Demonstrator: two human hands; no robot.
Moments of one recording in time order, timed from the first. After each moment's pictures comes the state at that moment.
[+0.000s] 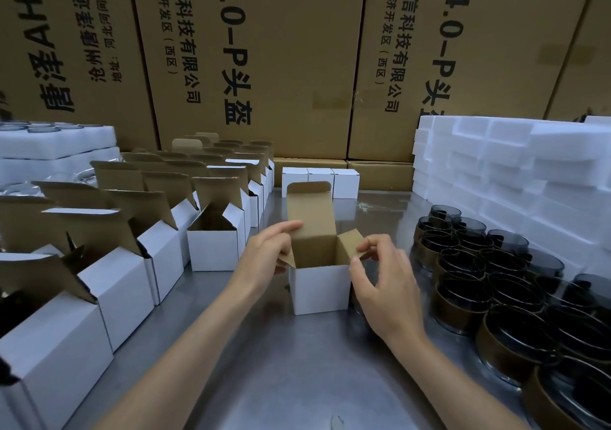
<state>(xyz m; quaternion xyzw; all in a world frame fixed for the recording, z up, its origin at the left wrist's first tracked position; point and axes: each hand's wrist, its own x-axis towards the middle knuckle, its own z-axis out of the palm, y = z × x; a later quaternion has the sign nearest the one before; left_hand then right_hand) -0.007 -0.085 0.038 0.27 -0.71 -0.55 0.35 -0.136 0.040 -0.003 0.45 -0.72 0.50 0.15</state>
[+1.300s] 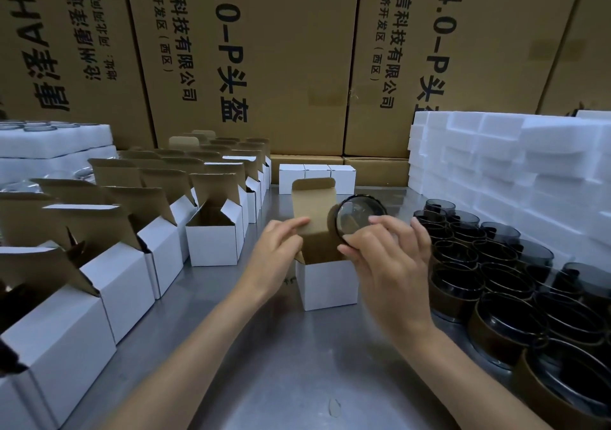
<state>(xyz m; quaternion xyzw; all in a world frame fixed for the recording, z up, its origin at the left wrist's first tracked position) -0.016 -0.081 0.025 0.23 -0.79 -0.43 0.37 -0.123 0.053 0.020 0.50 -0.60 0.37 0.50</state>
